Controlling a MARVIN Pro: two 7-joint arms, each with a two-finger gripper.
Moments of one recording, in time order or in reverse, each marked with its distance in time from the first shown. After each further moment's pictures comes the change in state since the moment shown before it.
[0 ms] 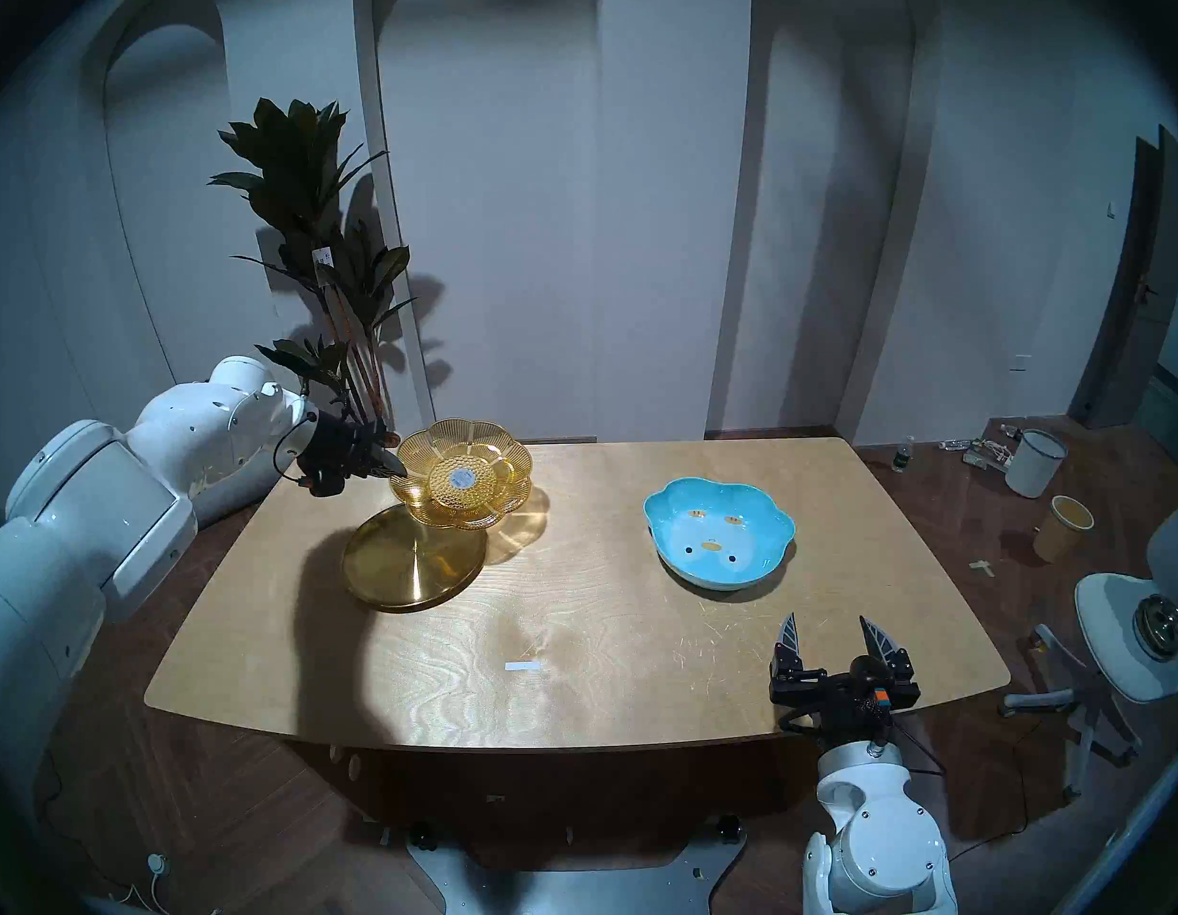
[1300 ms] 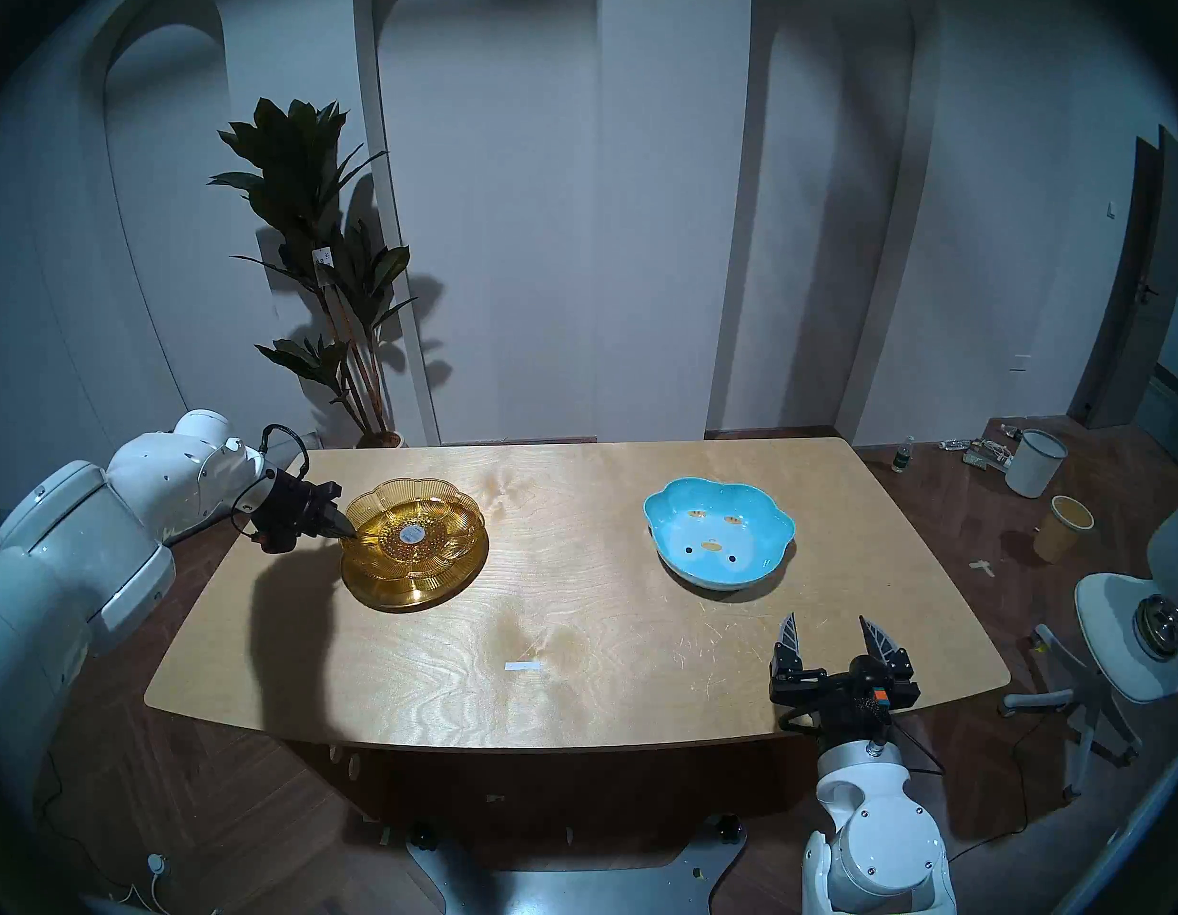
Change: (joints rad) left arm 0.090 0.074 0.108 0.018 -0.003 0.000 0.001; right arm 0.005 -0.007 0.004 0.004 -0.007 0.000 0.005
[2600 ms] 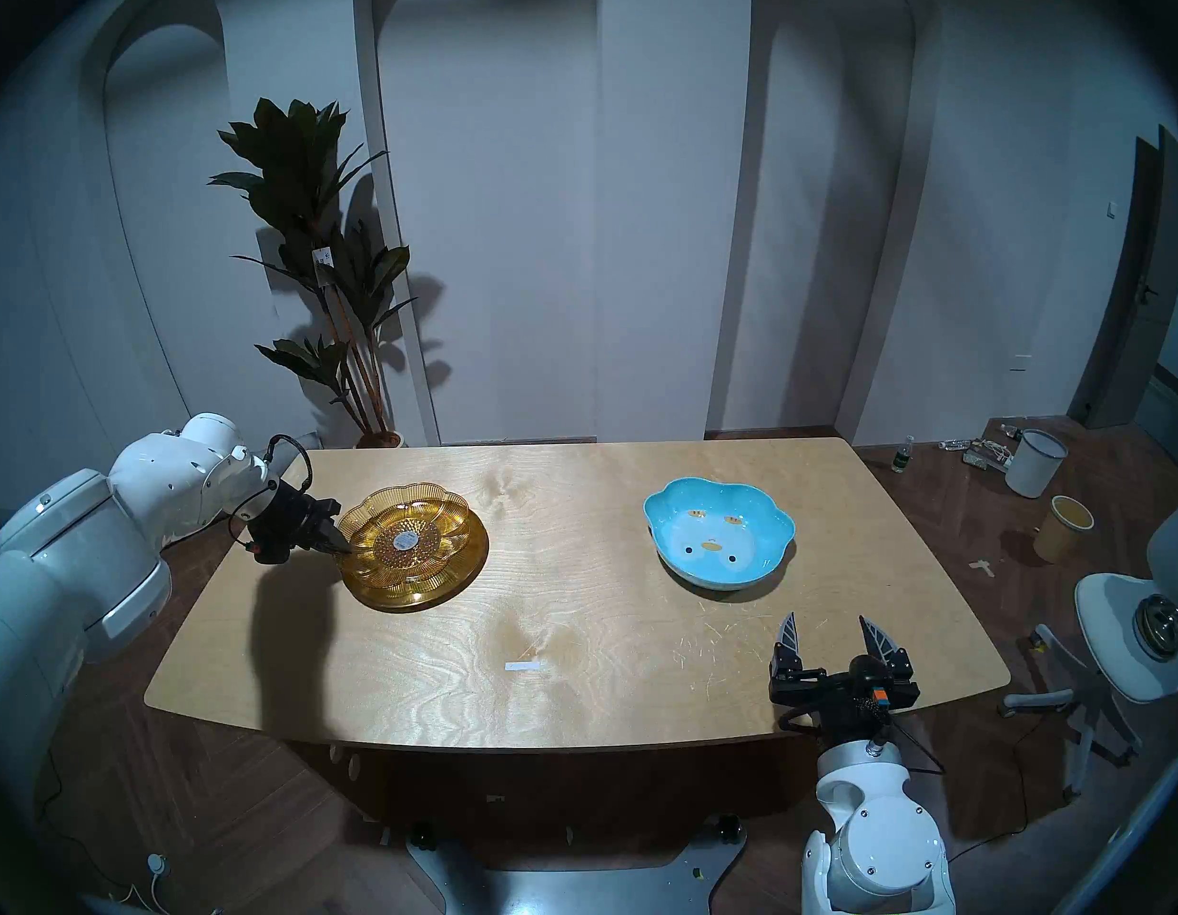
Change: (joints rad) left arm 0.011 0.016 0.113 -0.051 0.004 0.000 0.001; right arm 0.003 -0.007 0.004 0.001 -0.005 0.000 0.007
